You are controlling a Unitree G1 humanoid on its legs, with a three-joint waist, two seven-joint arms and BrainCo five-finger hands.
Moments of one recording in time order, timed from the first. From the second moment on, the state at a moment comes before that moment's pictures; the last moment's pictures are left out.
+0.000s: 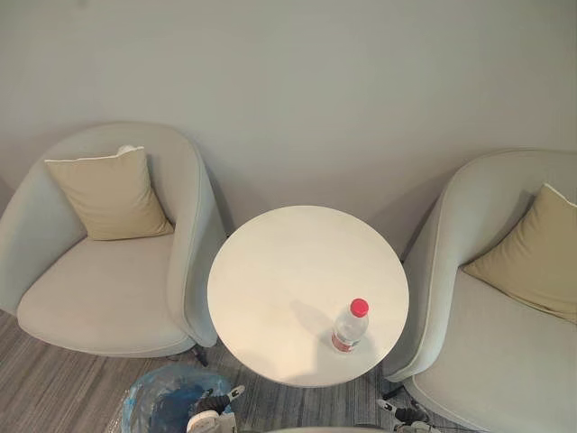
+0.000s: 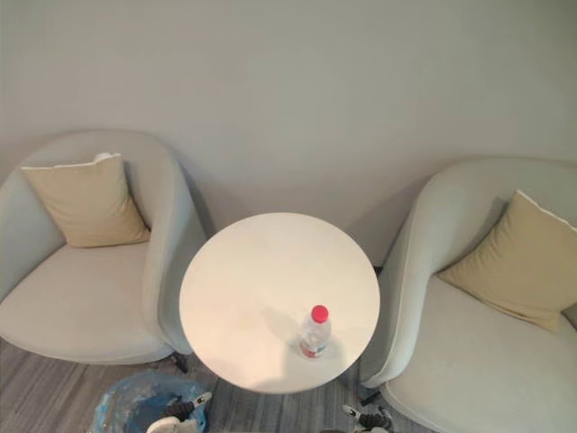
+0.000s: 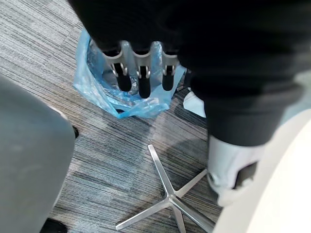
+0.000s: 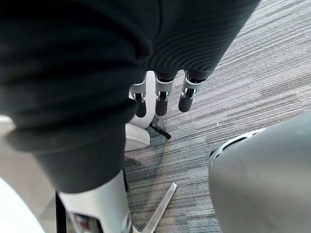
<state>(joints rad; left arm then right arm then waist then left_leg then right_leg) 0.06 -0.03 0.30 1.03 0.05 0.01 0.15 0.09 -0.02 -0.32 1.02 0.08 0.00 -0.17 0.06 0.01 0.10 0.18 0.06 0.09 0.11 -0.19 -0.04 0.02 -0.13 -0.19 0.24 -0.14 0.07</state>
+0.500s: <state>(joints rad) 0.06 0.03 0.16 1.03 0.07 0.01 0.16 0.25 -0.06 -0.10 0.59 -0.09 -0.03 -0.18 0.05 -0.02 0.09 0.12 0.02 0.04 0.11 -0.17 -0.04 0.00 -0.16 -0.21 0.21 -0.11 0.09</state>
